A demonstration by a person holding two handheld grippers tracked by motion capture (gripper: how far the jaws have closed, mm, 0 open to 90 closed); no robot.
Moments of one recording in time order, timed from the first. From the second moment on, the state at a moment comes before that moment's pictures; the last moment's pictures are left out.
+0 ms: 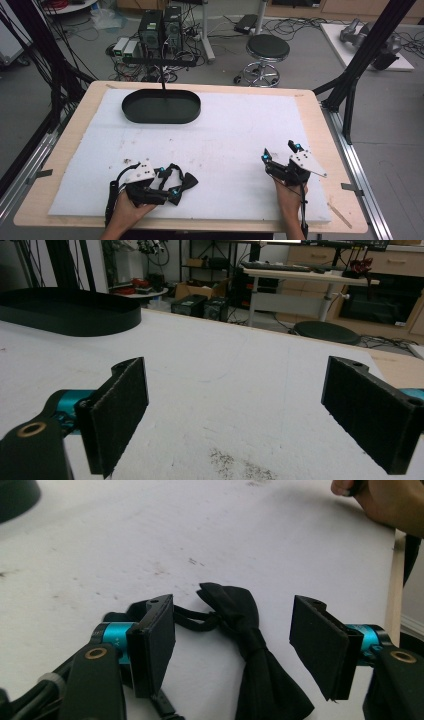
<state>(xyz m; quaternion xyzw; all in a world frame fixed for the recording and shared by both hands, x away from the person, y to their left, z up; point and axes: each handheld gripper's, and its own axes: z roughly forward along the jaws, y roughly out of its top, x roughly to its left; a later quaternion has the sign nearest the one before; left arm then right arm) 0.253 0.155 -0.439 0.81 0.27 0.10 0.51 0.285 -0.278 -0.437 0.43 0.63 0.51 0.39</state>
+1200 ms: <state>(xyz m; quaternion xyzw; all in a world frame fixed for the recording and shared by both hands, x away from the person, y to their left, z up) 0.251 0.132 -0.447 0.86 0.26 0.09 0.42 0.284 -0.277 -0.436 0.43 0.63 0.51 0.39</state>
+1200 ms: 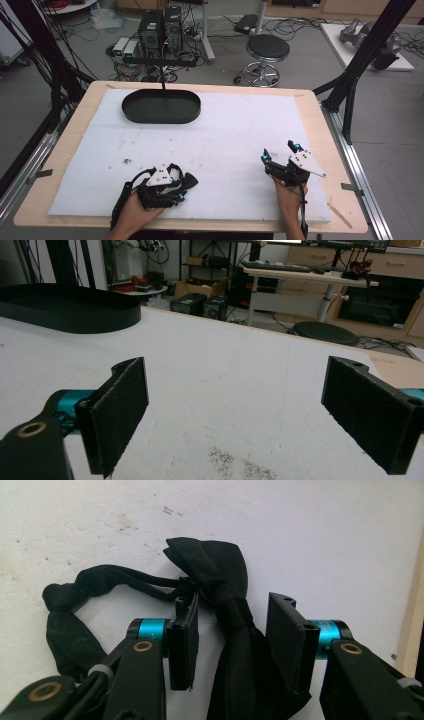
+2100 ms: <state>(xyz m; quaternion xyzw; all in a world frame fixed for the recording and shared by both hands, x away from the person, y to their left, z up) 0.253 0.142 -0.436 0.85 0.25 0.07 0.46 0.285 -0.277 -0.437 0.43 0.64 0.51 0.39</state>
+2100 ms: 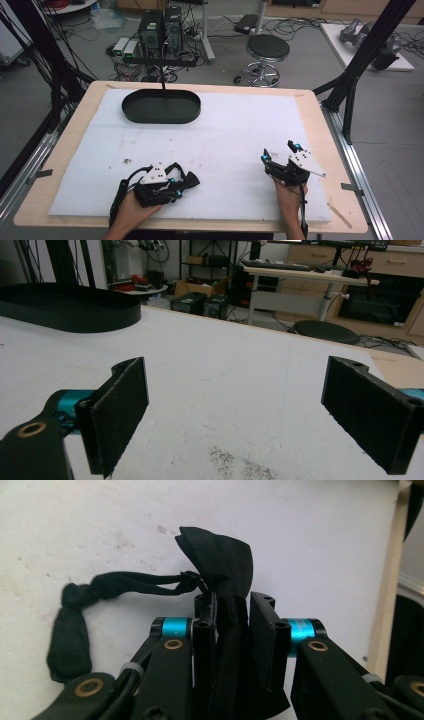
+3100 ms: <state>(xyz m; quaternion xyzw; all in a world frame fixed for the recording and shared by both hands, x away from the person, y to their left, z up) 0.317 0.240 -0.379 0.79 0.26 0.07 0.55 0.286 -0.276 -0.438 0.43 0.64 0.50 0.39</state>
